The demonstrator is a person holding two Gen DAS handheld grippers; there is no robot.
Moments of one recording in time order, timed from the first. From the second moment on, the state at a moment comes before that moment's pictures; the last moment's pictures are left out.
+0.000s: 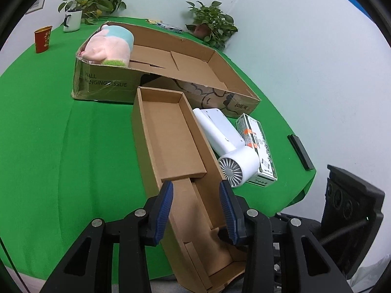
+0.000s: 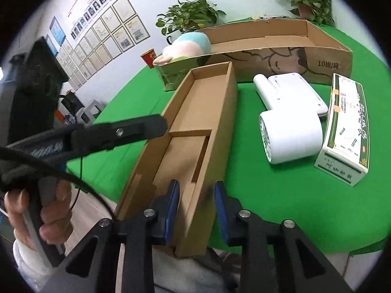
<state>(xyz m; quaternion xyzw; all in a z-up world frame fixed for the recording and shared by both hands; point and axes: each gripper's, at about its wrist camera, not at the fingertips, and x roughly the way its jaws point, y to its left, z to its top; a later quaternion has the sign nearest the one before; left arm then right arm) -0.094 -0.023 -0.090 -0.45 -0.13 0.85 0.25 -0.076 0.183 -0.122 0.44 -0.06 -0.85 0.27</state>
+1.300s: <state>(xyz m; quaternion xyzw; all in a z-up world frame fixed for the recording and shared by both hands) -0.112 0.023 -0.014 -0.35 -0.04 0.91 0.22 -0.099 0.198 -0.019 0.27 -0.05 -0.95 0.16</state>
